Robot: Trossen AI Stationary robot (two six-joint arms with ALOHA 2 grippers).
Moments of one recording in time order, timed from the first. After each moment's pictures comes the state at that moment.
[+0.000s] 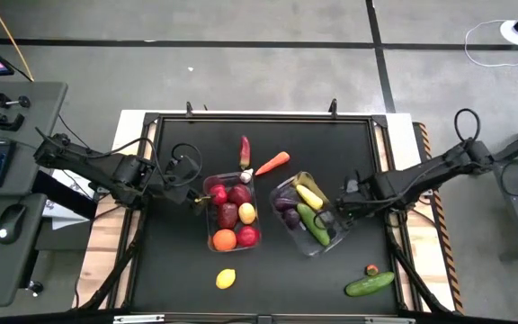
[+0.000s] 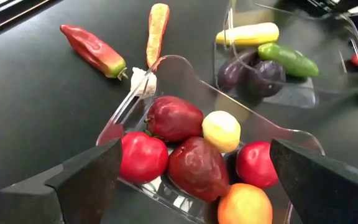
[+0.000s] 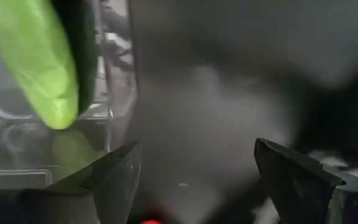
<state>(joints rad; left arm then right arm) -0.31 1.10 1.08 -0.91 -0.49 -0.89 0.31 1.18 0.83 -1.20 -0.07 1.28</state>
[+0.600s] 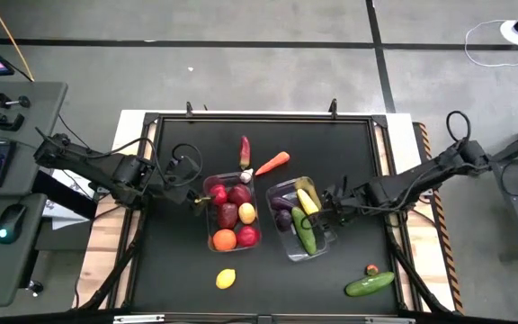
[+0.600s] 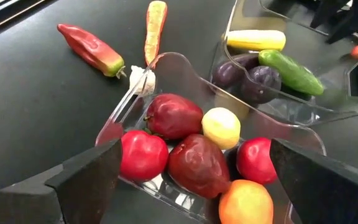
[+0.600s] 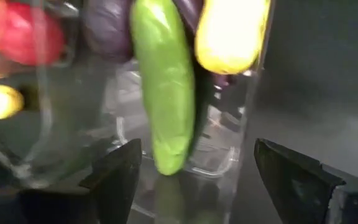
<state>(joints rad) -0.31 1.10 1.08 -0.92 -0.48 -0.87 0.35 1.24 0.84 -0.72 0.04 1.46</state>
